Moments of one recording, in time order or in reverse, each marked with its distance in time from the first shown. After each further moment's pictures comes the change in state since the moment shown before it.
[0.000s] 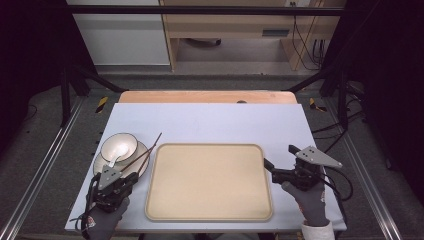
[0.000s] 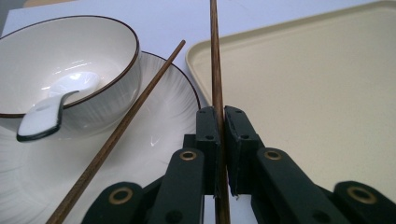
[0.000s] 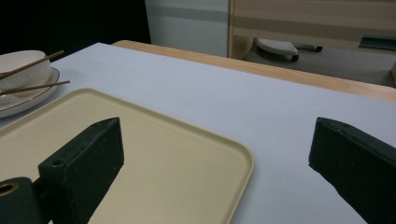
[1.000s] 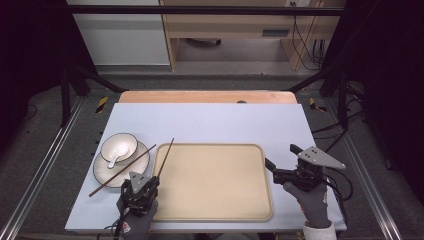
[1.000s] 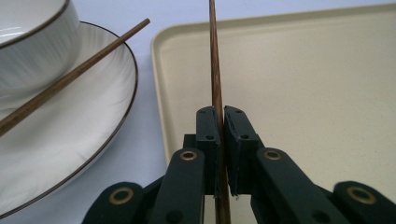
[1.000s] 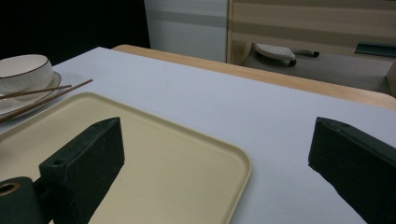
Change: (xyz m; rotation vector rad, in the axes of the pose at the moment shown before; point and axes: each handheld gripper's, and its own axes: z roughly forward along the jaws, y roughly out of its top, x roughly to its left) left arm -0.066 -0.006 0.038 0.017 0.106 -0.108; right arm 0.002 0.004 -0.006 -0.019 -0.001 -0.011
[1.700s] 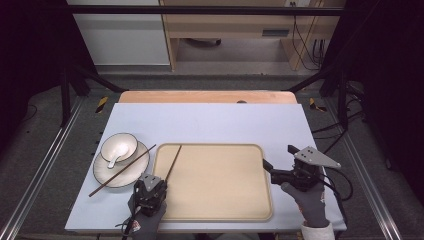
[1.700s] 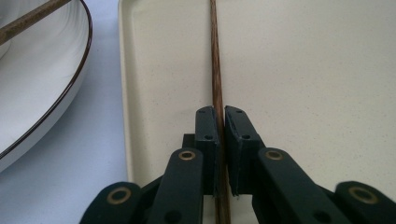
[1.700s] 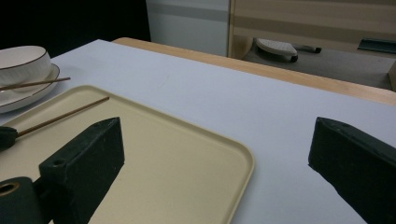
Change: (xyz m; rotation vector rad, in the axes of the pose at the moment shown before) left arm -0.011 -0.012 0.024 0.090 -0.006 0.022; right arm 0.003 -0.002 0.005 0.022 0.004 -0.012
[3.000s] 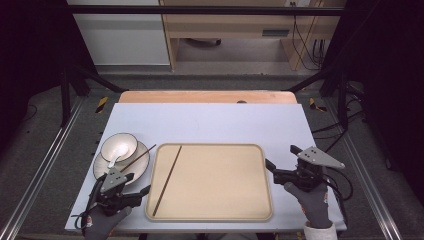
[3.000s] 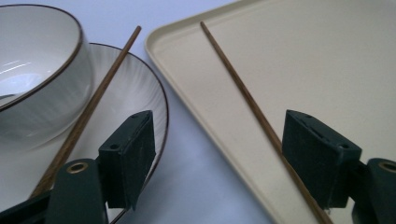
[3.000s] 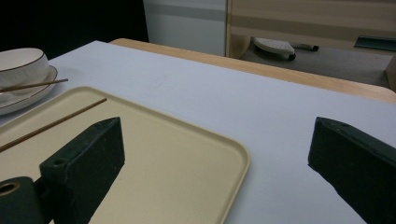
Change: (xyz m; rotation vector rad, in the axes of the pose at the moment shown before) left arm 0.090 0.010 -0.048 -0.068 -0.242 0.214; right arm -0.004 0.001 -0.005 0.004 -0.009 0.017
